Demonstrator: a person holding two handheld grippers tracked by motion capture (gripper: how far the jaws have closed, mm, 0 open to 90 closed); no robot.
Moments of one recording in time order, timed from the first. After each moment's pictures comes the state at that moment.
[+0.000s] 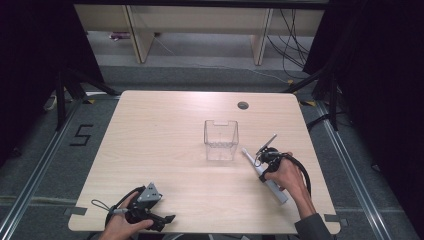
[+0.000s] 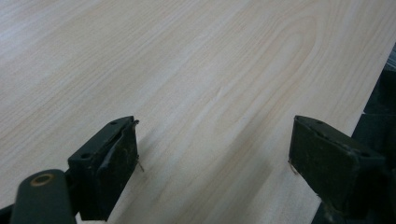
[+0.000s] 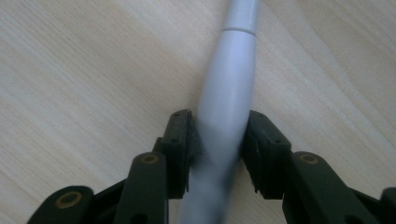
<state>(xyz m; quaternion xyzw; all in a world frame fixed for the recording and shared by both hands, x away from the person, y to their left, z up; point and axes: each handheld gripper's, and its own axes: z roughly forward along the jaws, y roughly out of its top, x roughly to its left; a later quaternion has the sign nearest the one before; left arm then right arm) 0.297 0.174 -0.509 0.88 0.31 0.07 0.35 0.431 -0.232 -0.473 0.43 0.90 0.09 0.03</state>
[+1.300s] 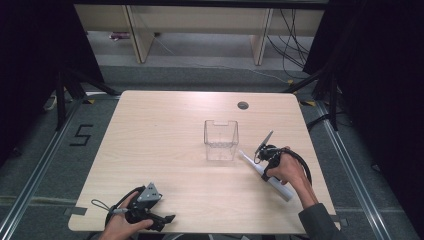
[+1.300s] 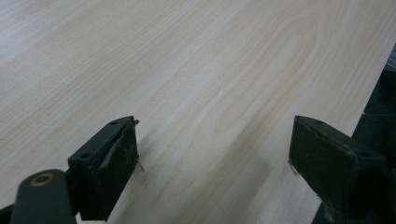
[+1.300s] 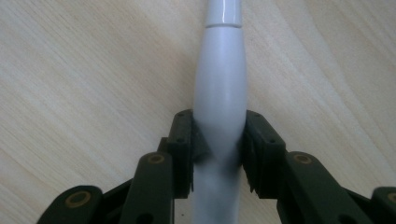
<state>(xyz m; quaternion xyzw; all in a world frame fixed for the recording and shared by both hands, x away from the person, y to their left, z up) 0.298 0.174 -0.509 0.88 0.31 0.07 0.35 0.443 -0.231 -0.468 0.41 0.91 0.03 0.00</state>
